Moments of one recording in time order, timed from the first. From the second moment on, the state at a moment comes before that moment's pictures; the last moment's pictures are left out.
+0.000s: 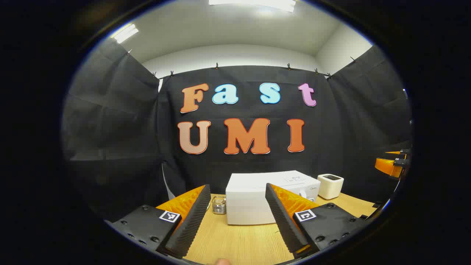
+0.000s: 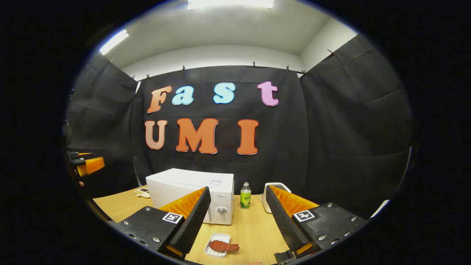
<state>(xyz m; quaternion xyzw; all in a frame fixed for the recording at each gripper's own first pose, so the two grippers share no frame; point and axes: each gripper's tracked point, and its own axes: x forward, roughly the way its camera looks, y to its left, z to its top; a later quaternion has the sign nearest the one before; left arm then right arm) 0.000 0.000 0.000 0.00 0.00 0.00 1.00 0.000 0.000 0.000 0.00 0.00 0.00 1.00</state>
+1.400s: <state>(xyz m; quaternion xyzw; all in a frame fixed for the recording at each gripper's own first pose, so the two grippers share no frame) 0.017 -0.055 -0.037 -0.03 0.02 -0.05 1.00 0.003 -0.015 -0.006 0.01 0.00 -0.02 1.00</state>
